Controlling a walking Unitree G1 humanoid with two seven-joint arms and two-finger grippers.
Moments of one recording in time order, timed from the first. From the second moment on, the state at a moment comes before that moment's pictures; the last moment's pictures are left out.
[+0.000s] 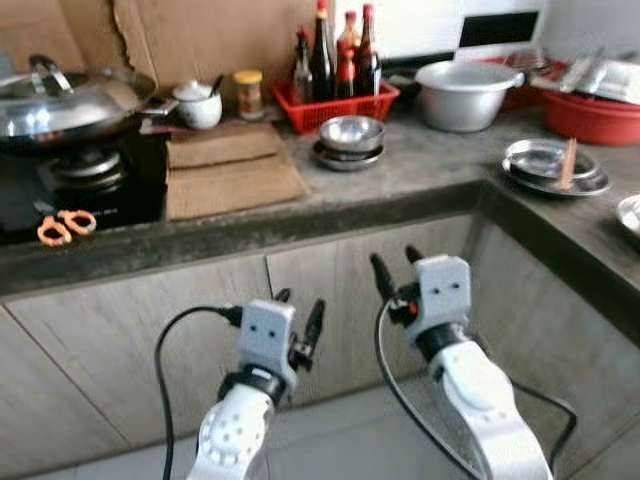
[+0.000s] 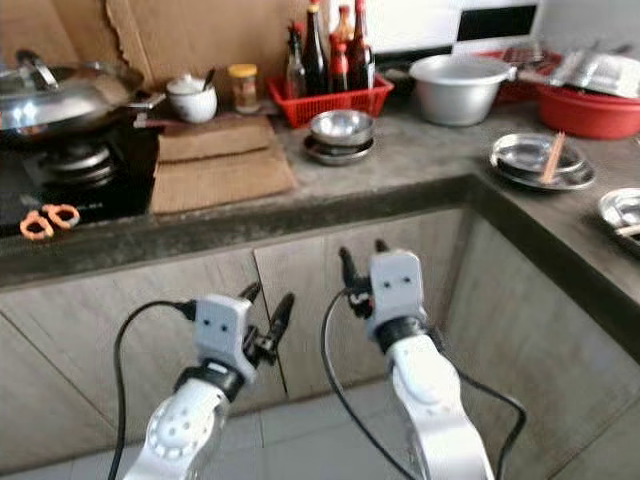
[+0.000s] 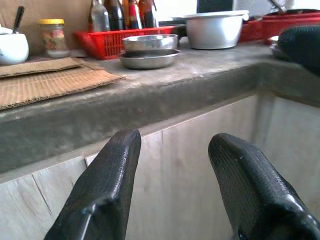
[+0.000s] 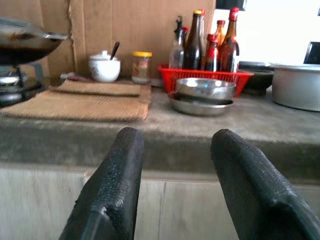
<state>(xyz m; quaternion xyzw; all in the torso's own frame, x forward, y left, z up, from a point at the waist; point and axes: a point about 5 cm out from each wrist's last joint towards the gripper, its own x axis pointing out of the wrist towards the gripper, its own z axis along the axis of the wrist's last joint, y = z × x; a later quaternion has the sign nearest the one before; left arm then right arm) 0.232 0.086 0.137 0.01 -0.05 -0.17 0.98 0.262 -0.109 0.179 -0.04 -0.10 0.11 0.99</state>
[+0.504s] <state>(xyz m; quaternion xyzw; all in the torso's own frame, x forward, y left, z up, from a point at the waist) 0.232 0.086 0.135 0.01 -0.04 -0.16 0.99 0.265 -0.107 0.176 -0.05 -0.10 0.13 0.99</state>
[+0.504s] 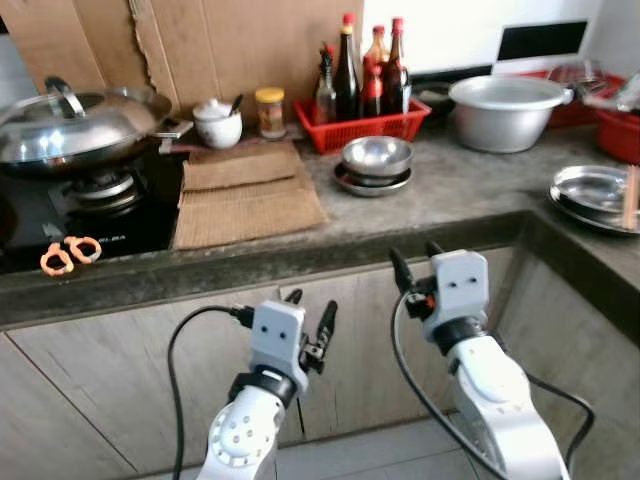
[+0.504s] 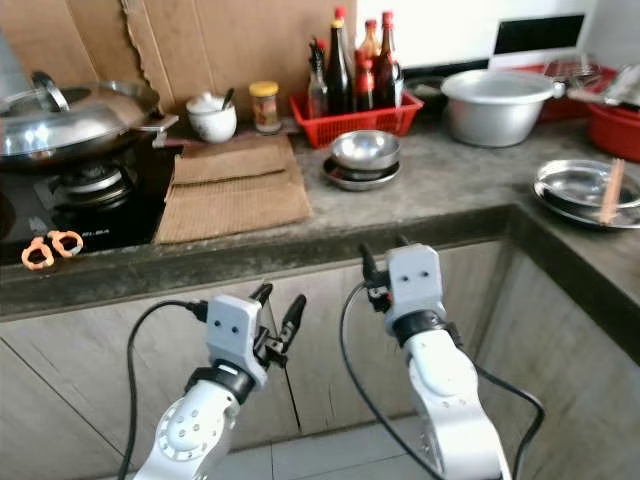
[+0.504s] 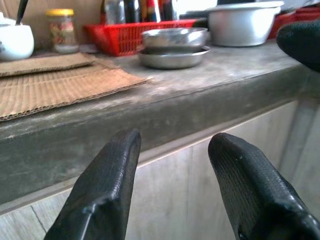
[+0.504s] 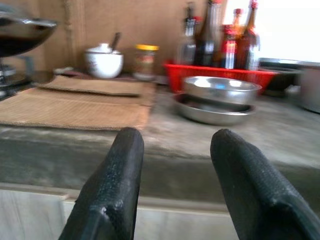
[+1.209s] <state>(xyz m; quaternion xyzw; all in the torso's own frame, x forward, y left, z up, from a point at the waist) 0.235 0.082 0.139 0.01 -0.06 -0.17 0.98 0.275 -0.119 0.188 -0.04 -0.12 0.11 0.99</state>
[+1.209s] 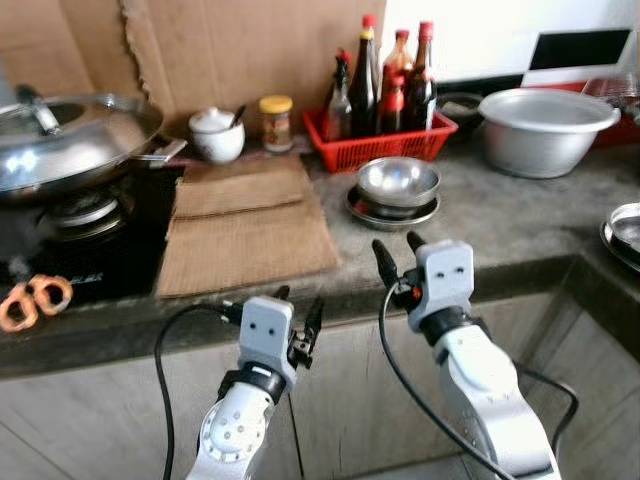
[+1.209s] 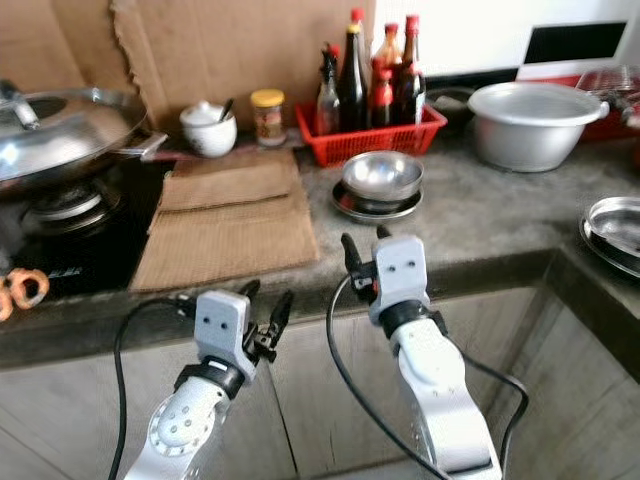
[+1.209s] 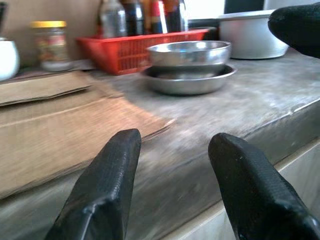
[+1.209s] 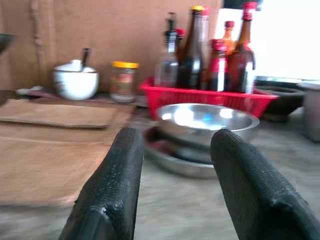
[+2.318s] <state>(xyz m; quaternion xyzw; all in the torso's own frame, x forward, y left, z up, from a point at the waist) 0.234 0.075 0.137 0.00 -0.05 -0.17 0.98 0.339 -0.100 0.228 -0.12 -0.12 0.29 0.94</state>
